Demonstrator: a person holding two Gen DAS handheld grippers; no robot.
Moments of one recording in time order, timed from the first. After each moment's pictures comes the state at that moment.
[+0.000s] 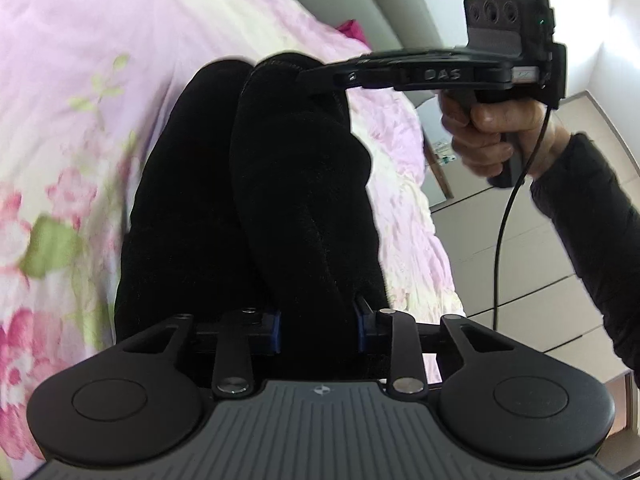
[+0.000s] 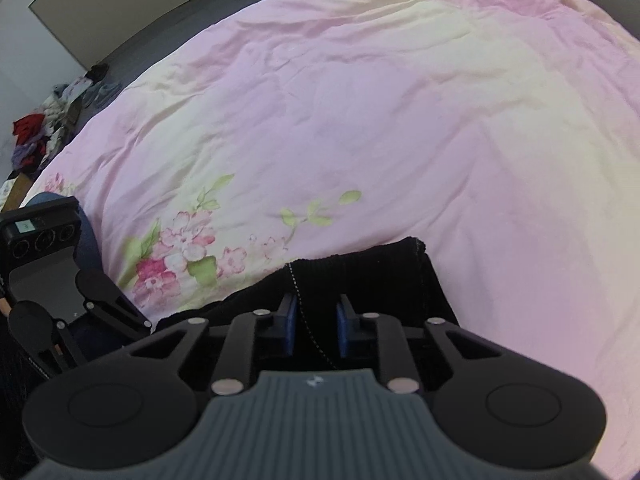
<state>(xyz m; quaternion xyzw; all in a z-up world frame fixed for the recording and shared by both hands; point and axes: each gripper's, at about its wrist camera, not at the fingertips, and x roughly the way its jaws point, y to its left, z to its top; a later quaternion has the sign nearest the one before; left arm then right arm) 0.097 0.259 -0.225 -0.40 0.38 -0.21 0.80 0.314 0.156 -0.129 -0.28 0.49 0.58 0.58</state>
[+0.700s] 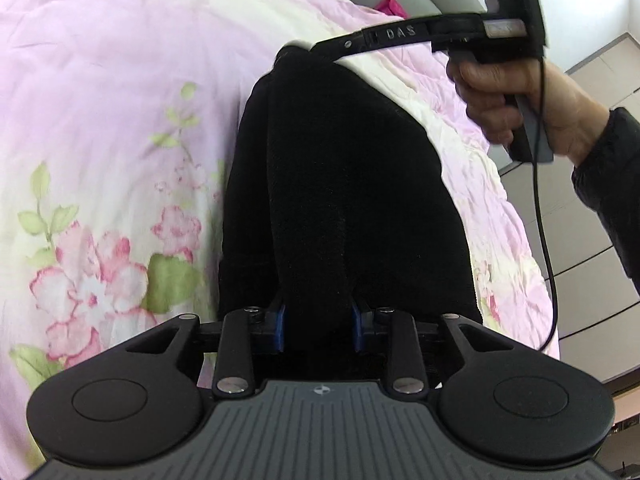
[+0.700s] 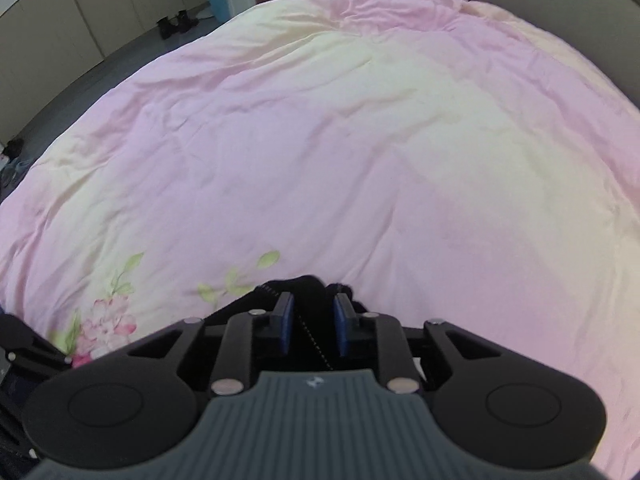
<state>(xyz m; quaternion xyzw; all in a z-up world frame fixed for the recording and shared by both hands) 0.092 0.276 -0.228 -0.30 0.46 -0.15 0.83 0.323 0.180 -0.153 -0.25 0.44 0.47 0.72</state>
